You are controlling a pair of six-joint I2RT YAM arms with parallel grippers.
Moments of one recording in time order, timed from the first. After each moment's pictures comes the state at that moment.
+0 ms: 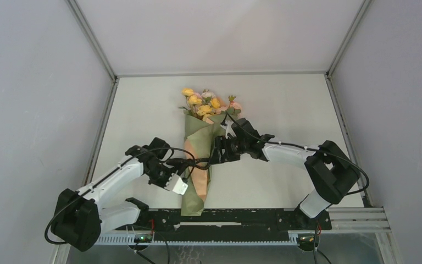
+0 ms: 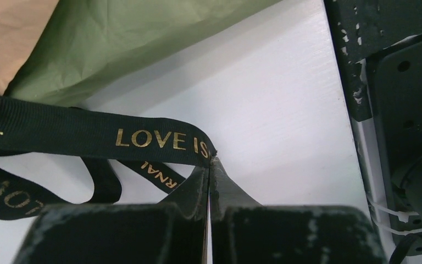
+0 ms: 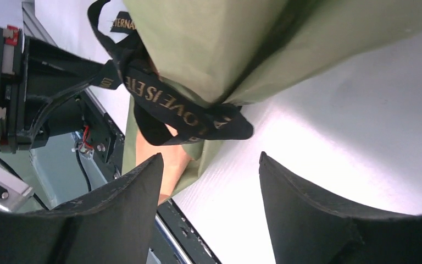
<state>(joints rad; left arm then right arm) -0.44 1.11 0.64 -1.01 0.32 1.56 0.73 1.59 0.87 -0.08 -0.46 0.57</state>
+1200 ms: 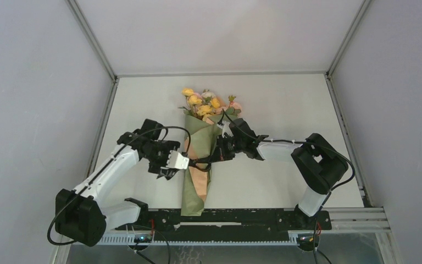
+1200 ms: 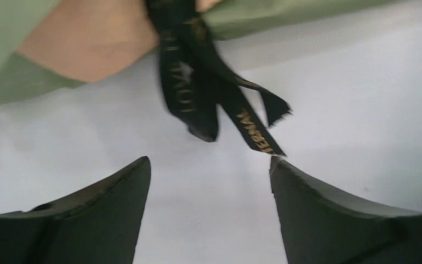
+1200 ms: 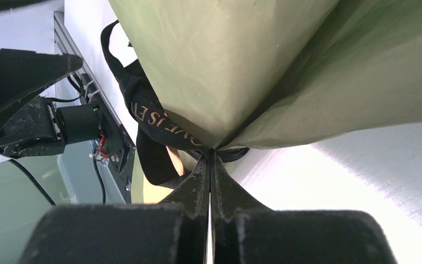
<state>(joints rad) -0.35 1.14 0.84 -1.02 0.32 1.50 0.72 1.71 0.86 0.12 -0.56 0.63</state>
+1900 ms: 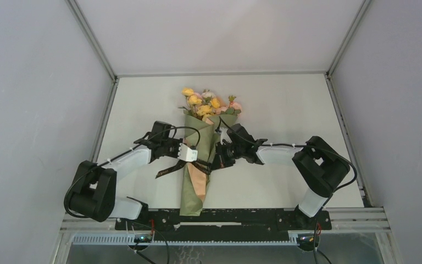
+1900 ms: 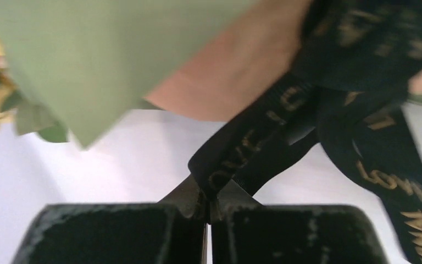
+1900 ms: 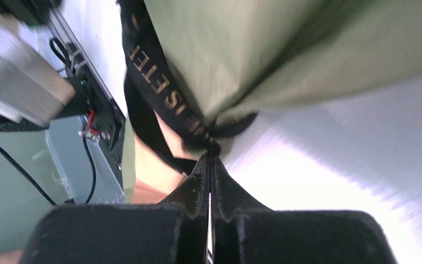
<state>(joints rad) -0.36 1.36 0.65 -0.31 0.24 1.45 0.76 1.70 0.85 0.06 -0.55 0.60</state>
